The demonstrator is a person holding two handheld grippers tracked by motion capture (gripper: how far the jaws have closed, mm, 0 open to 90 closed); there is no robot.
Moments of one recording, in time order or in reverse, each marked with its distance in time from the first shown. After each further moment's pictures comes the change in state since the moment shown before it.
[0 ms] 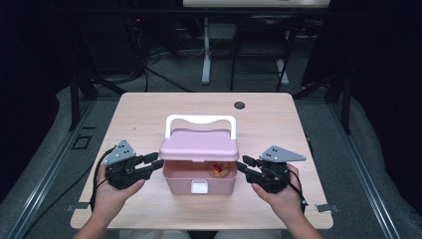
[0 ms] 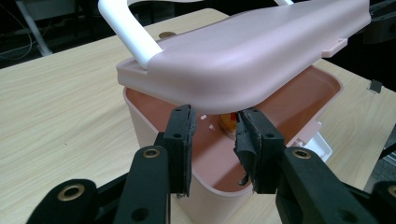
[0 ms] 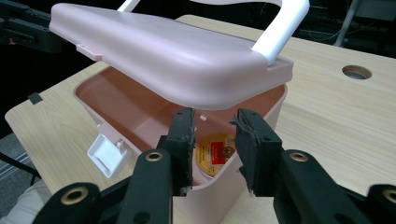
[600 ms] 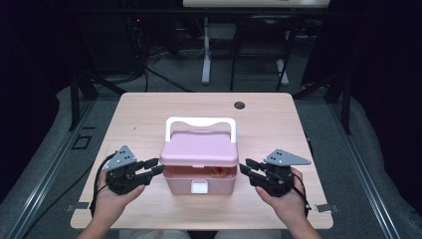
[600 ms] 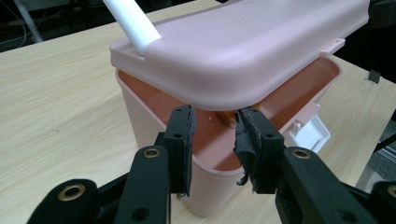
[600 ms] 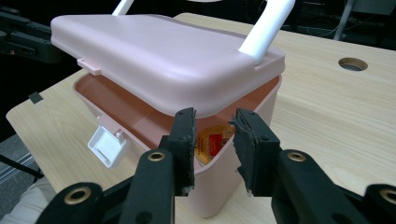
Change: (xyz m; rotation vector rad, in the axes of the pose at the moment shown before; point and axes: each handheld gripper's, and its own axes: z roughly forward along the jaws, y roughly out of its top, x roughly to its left) left arm -0.002 -0.014 0.001 0.018 -0.013 -0.012; right arm -0.003 -0.008 -0.008 -0.003 -0.006 0.021
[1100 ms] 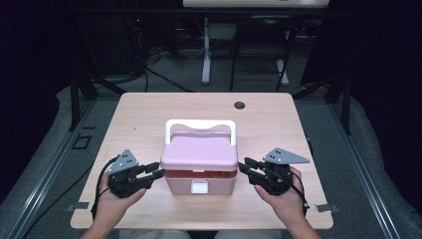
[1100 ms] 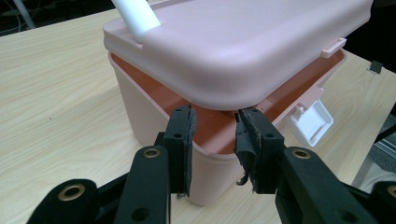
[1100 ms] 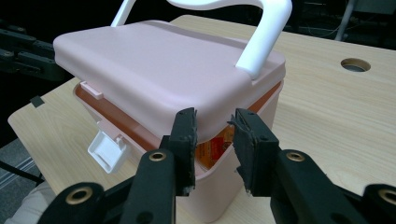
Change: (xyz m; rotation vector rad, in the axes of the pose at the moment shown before) left arm -0.001 -0.010 0.004 0.025 -0.007 -0.013; right arm 0.000 0.002 0.004 -0.007 0.006 0.012
